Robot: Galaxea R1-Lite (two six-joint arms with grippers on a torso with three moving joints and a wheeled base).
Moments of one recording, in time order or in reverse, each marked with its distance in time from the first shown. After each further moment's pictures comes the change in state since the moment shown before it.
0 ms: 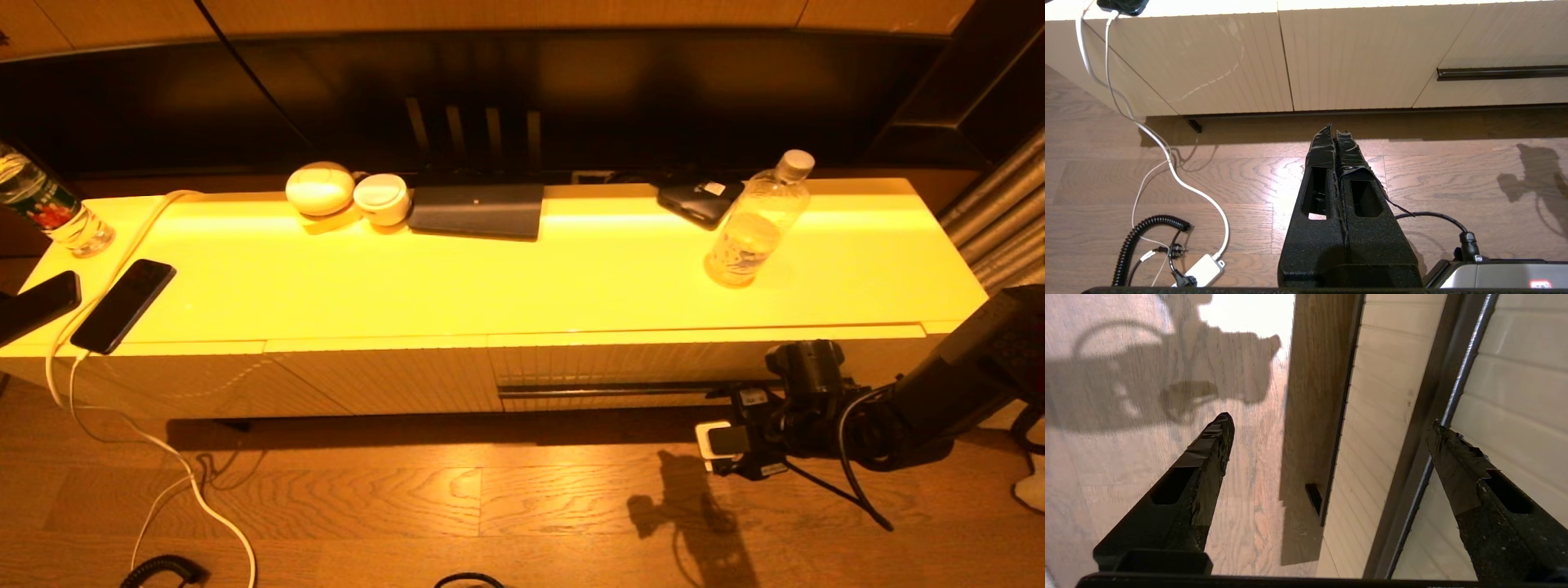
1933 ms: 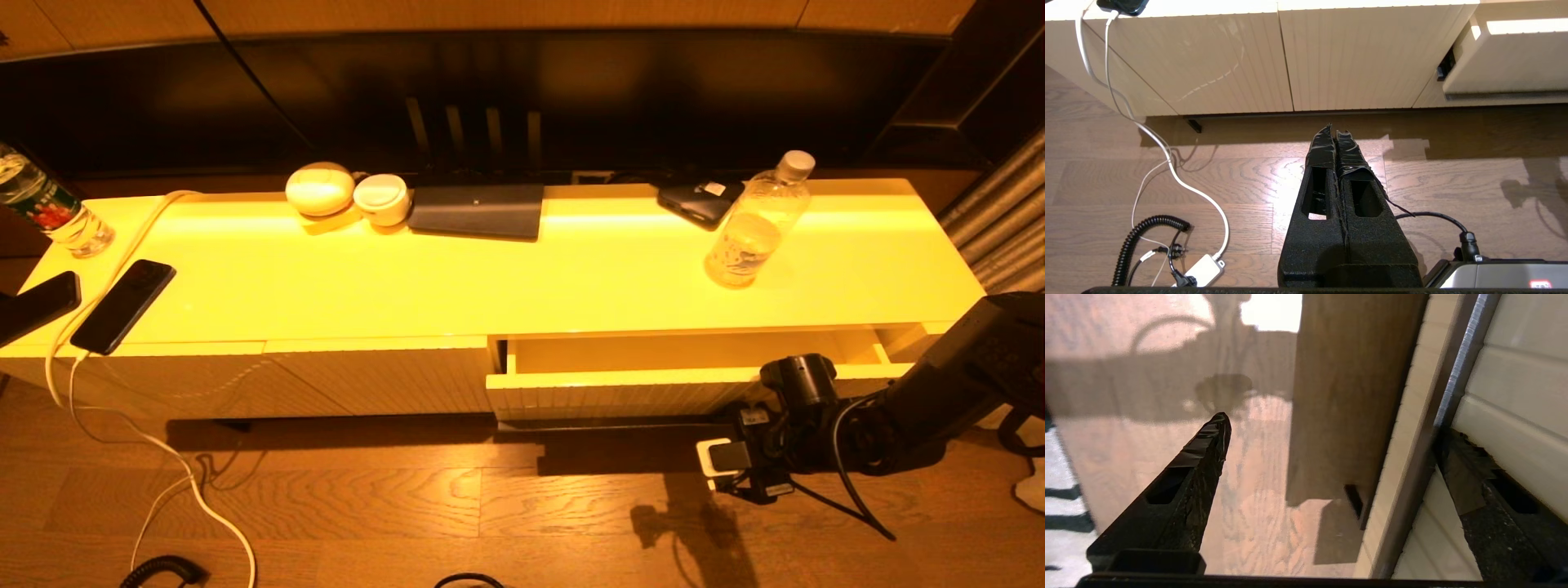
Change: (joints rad) left arm 0.000 0.000 0.000 0.000 0.000 0.000; right arm -0.003 0.025 0.034 0.097 -0.010 0.014
